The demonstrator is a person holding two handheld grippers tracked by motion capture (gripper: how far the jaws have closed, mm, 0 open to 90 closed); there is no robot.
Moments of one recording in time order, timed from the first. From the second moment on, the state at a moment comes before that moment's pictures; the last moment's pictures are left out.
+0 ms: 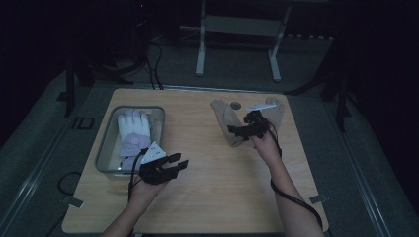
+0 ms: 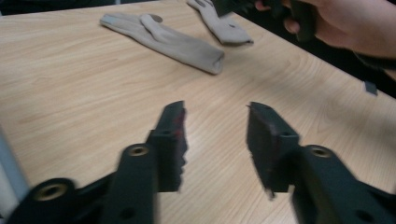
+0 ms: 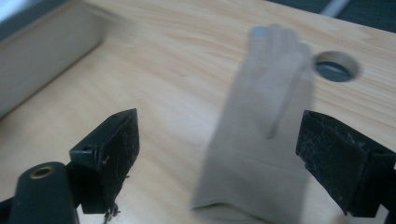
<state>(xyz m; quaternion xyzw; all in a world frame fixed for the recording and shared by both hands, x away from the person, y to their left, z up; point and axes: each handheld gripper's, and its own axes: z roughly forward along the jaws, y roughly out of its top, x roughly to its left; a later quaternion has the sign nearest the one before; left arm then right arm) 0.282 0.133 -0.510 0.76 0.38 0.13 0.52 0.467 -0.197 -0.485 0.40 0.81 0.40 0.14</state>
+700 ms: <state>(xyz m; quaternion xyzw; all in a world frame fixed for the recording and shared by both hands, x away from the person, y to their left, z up) 0.260 0.112 -0.552 0.77 0.38 0.16 0.48 0.520 -0.177 -0.517 0.43 0.81 0.35 0.19</state>
